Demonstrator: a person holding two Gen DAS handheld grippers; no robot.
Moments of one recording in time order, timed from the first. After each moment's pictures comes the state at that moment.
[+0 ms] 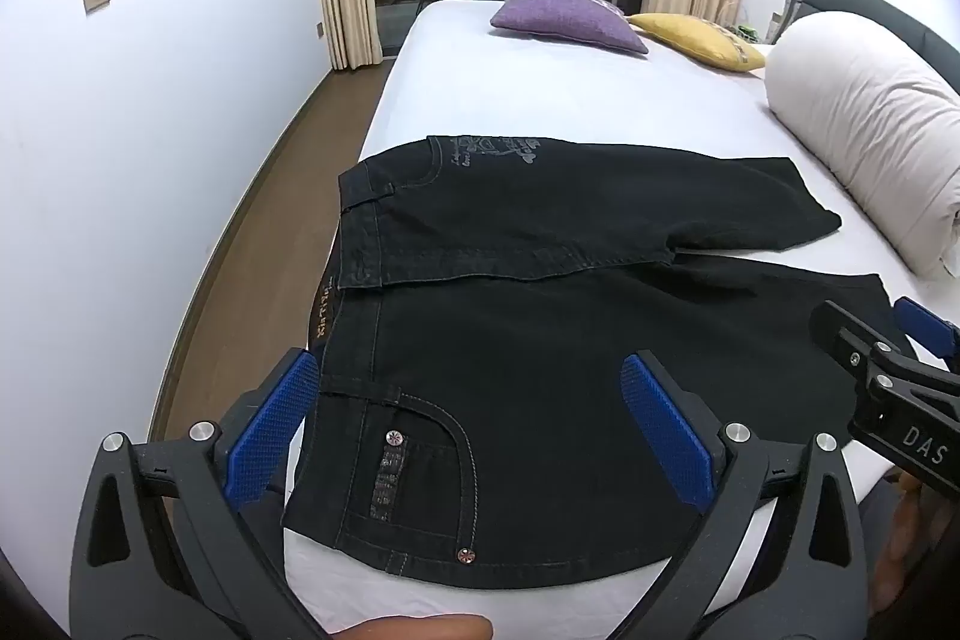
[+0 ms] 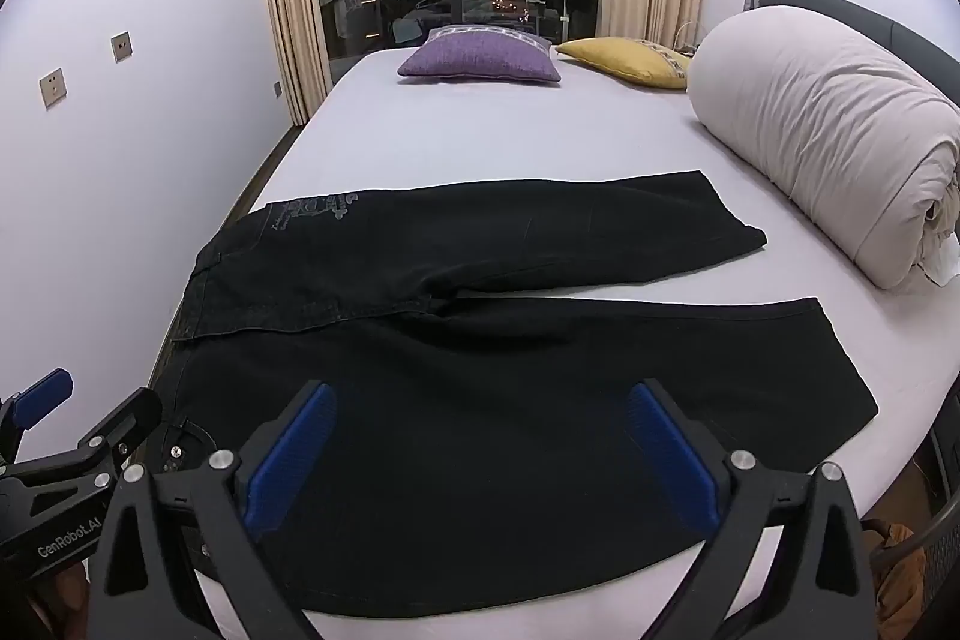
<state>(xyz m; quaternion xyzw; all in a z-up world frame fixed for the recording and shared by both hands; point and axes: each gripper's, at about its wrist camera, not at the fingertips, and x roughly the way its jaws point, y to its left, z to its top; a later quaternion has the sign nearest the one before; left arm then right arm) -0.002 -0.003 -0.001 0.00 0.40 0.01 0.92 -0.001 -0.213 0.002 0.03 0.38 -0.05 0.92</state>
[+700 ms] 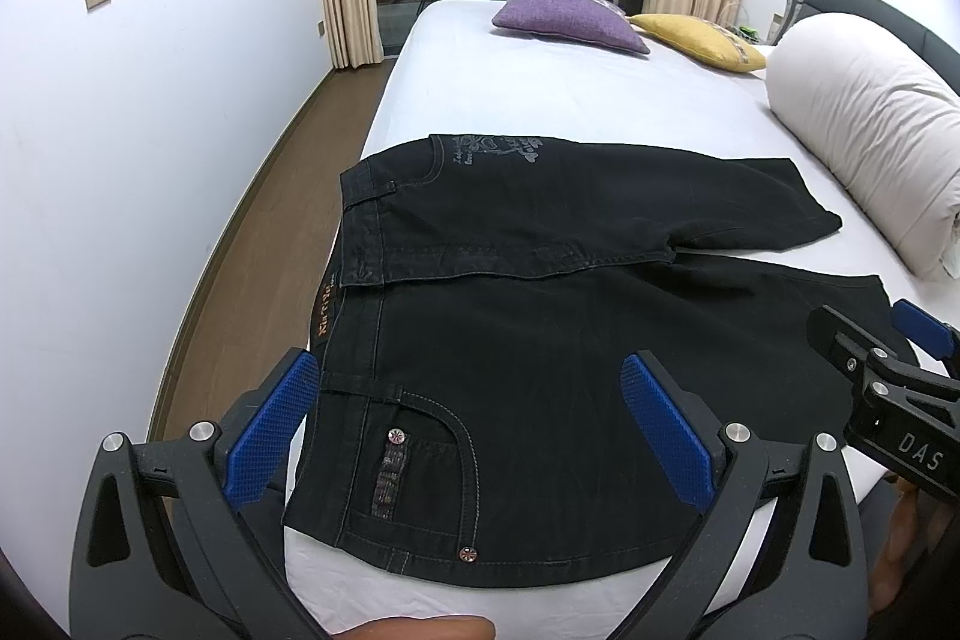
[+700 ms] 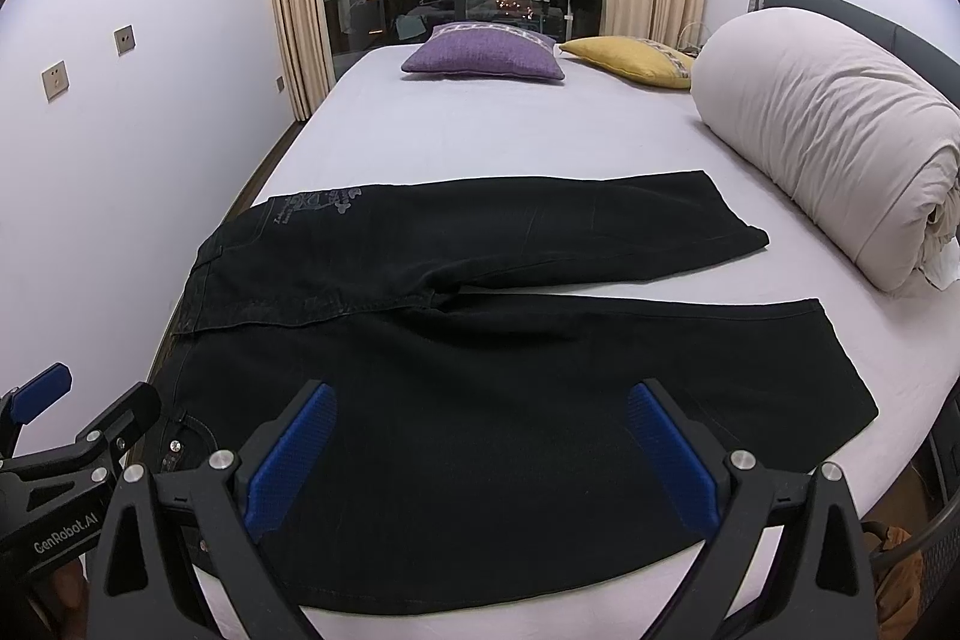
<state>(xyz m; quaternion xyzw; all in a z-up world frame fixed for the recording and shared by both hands) -0.003 -0.003 -0.001 0.00 0.40 0.01 0.92 -0.001 -0.211 0.002 0.03 0.39 -0.05 0.92</state>
